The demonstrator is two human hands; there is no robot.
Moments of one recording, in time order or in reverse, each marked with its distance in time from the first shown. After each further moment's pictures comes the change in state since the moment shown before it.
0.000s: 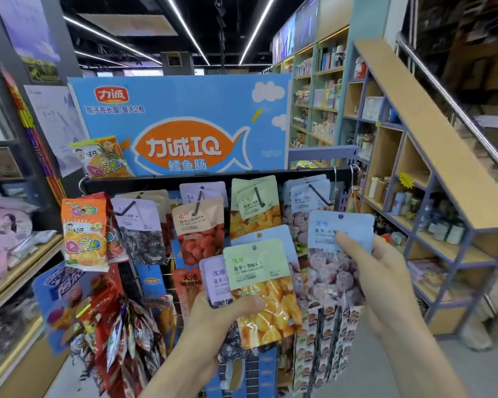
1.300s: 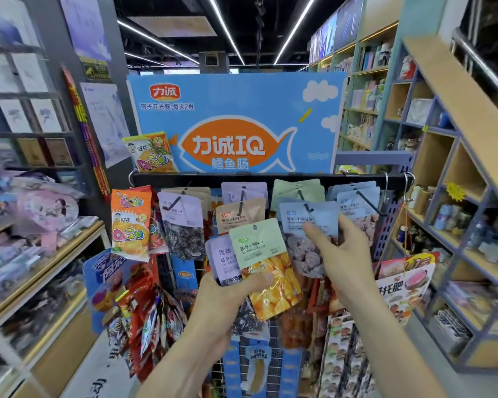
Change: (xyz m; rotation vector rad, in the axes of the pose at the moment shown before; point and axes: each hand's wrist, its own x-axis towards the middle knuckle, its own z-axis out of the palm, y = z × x) left_hand 0.016 0.024 -0.031 -0.042 0.127 0.119; right_hand 0.042 0.030 0.089 -0.153 -0.185 -0.175
